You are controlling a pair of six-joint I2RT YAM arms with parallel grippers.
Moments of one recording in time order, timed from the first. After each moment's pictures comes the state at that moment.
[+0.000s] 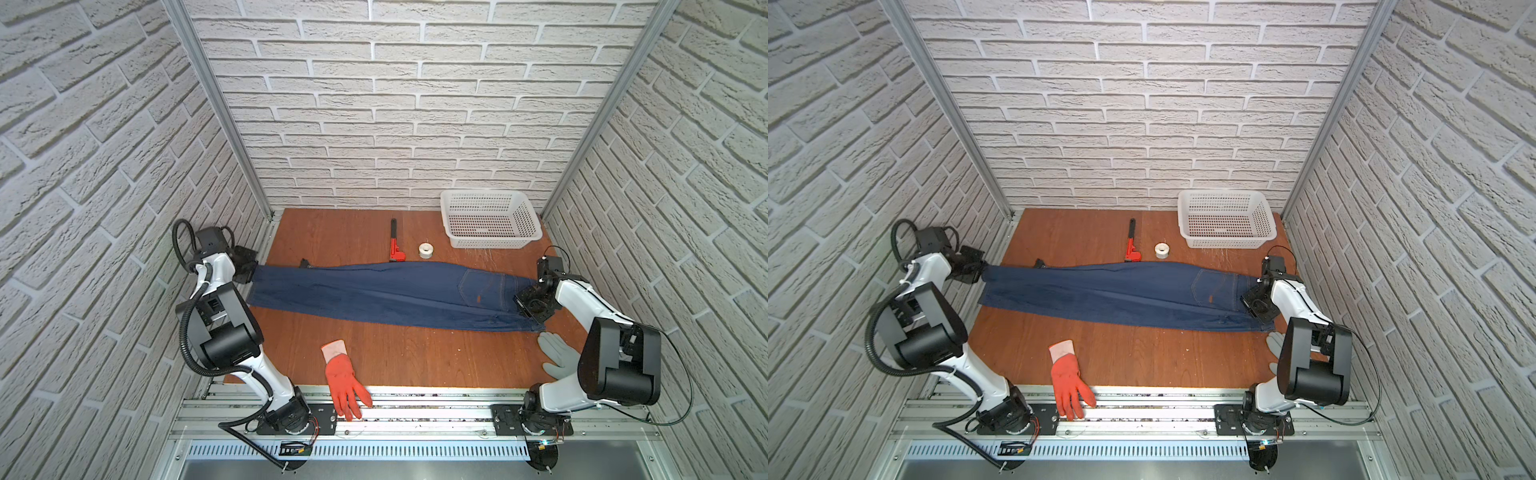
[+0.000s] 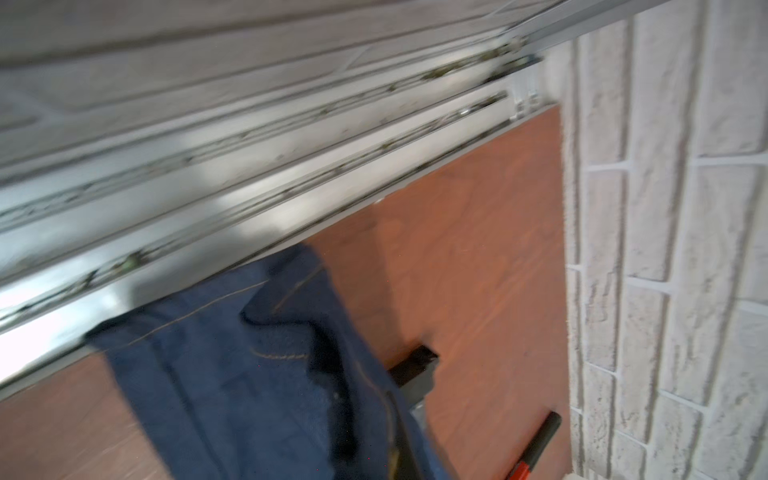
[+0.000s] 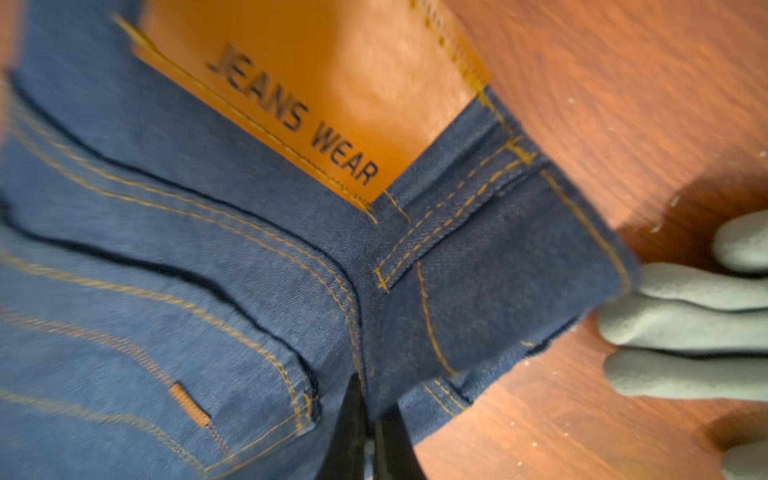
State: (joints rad) left arm 0.51 1.82 1.49 -0.60 0.30 -0.79; right arm -0.26 1.49 0.94 -0.82 -0.09 0.85
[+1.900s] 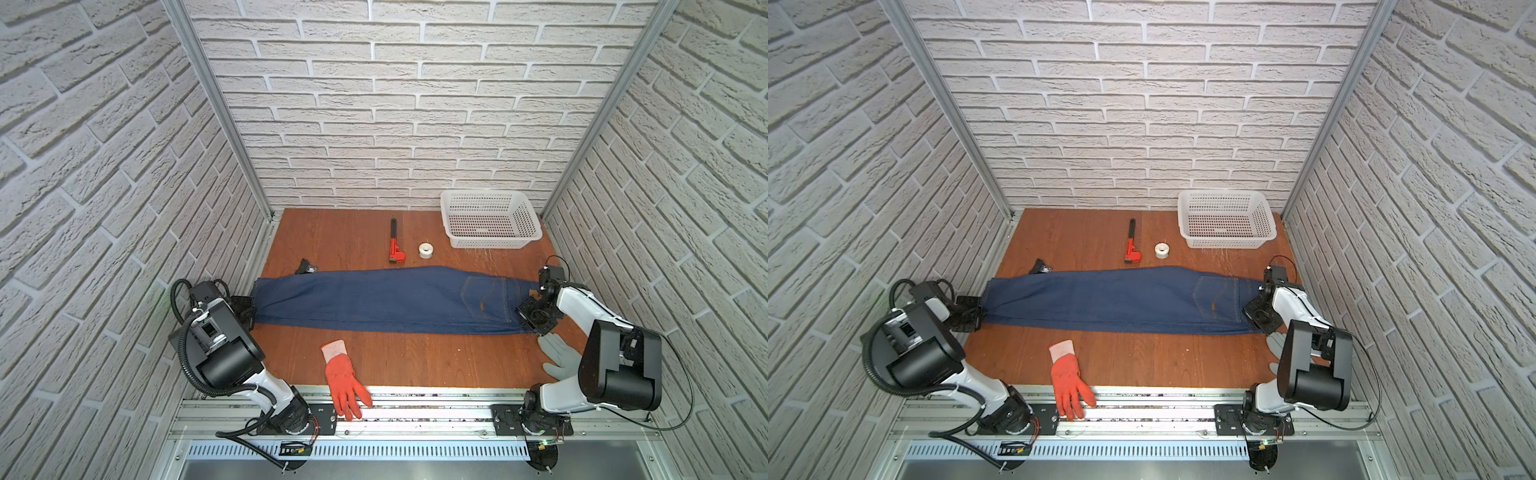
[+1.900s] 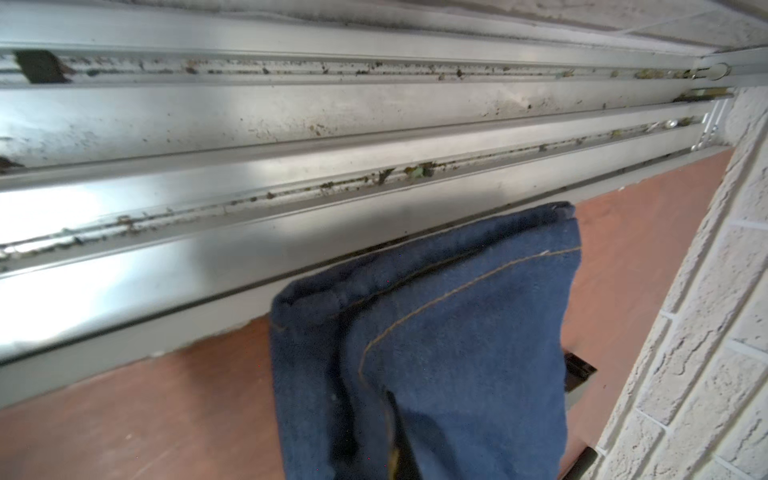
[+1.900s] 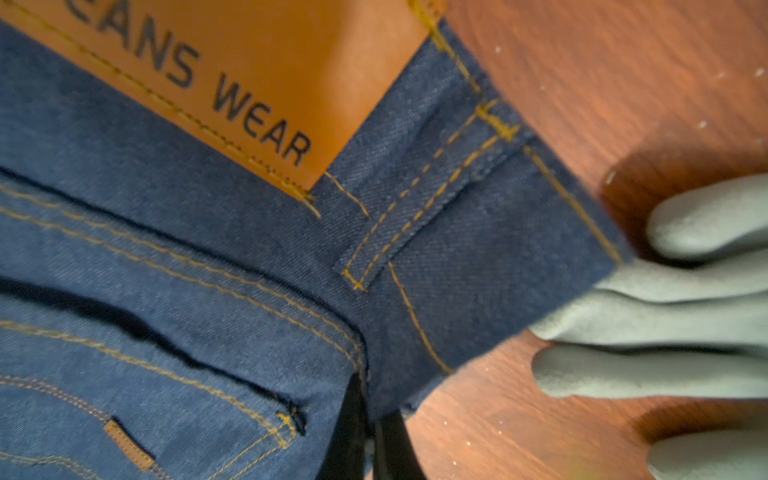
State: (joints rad) left arm 0.74 1.63 0.87 -0.37 0.36 -0.83; right arm -0.30 1.47 0.84 -0.82 -0.05 0.75
